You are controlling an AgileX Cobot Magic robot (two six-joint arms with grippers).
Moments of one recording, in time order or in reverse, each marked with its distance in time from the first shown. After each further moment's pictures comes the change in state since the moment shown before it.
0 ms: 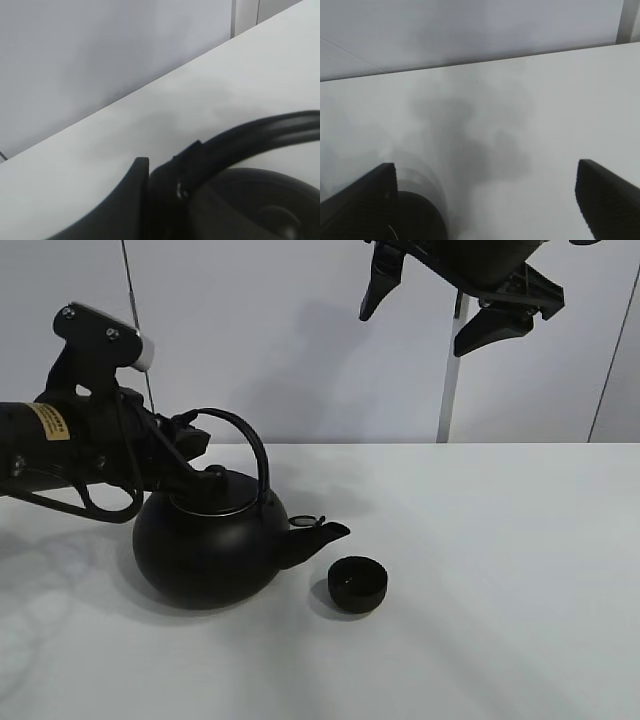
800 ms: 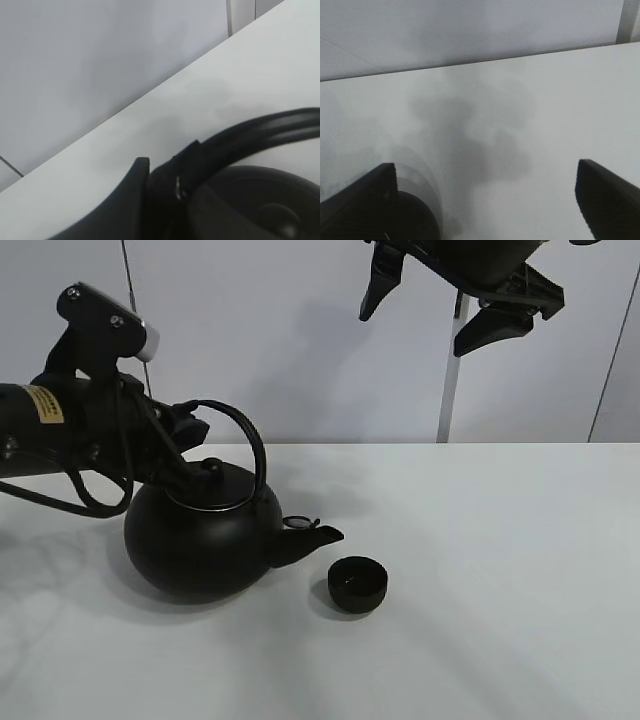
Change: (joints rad) left arm 0.000 -0.049 -0.004 0.018 0.053 0.088; right arm 0.000 0.000 0.000 0.000 0.000 0.000
